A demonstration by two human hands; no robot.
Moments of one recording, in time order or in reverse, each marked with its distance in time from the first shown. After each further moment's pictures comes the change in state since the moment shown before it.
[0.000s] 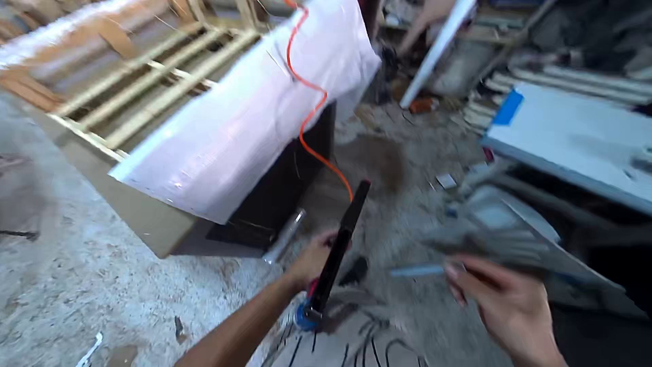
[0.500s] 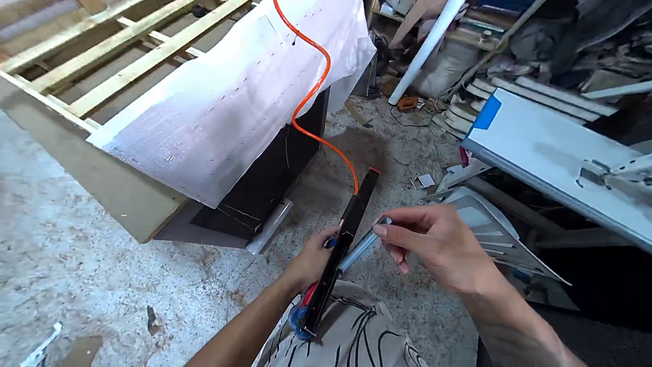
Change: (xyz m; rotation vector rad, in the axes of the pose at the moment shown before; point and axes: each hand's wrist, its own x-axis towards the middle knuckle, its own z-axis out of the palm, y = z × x) left_hand -0.021 -0.005 0.005 -0.064 -0.017 0.076; right_hand 0.073 -0.101 0.088 0.099 -0.430 0.174
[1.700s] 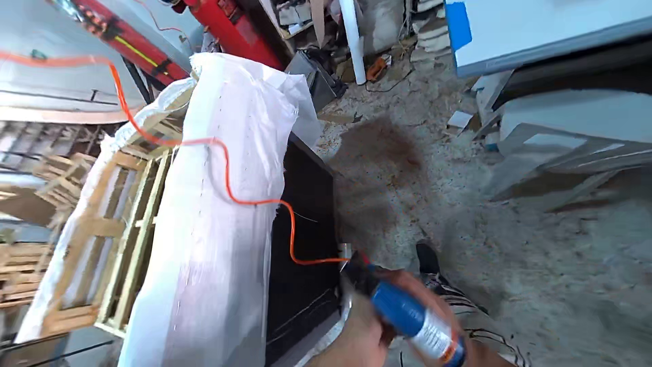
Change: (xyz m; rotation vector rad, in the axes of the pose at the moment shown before) left_hand 0.132 0.085 0.031 0.039 0.050 -0.385; right_hand 0.095 0.182 0.010 0.059 0.607 -0.598
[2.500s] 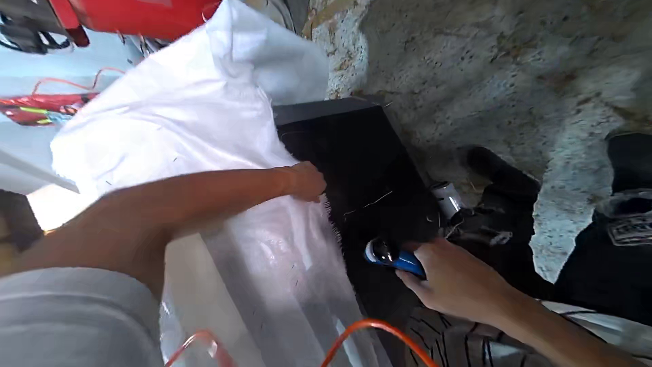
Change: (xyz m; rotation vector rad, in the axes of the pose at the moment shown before) left_hand 0.458 0.383 -0.204 -2.798 1.024 0.695; right_hand 0.232 0.268 0.090 -0.059 -0.587 0.983
